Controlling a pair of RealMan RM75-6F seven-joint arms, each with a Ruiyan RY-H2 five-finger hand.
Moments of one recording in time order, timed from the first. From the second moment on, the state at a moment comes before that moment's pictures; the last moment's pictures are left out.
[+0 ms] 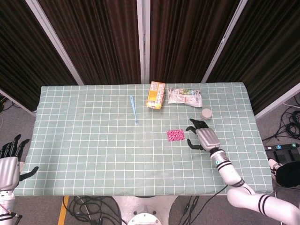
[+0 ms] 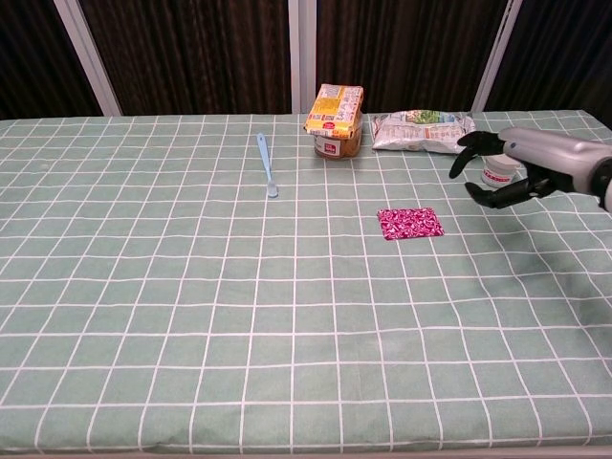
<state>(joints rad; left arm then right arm) -0.01 -1.24 -0.07 -1.59 1.42 1.56 0.10 0.60 -1.52 0.21 -1.38 -1.14 0.81 -0.16</state>
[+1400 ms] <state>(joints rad) -0.01 -1.25 -0.08 -1.57 1.41 1.55 0.10 0.67 -1.67 0.08 -1.22 -1.20 0.77 -0.16</state>
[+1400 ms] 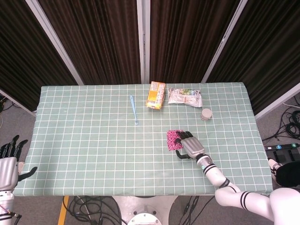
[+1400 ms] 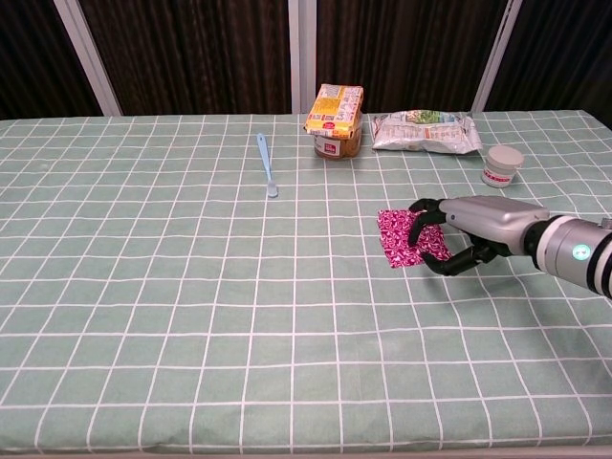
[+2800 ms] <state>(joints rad) 0.00 -1.26 -0.08 -1.56 1.41 1.55 0.09 0.63 -1.62 0.03 -1.31 -1.23 0.82 -0.24</state>
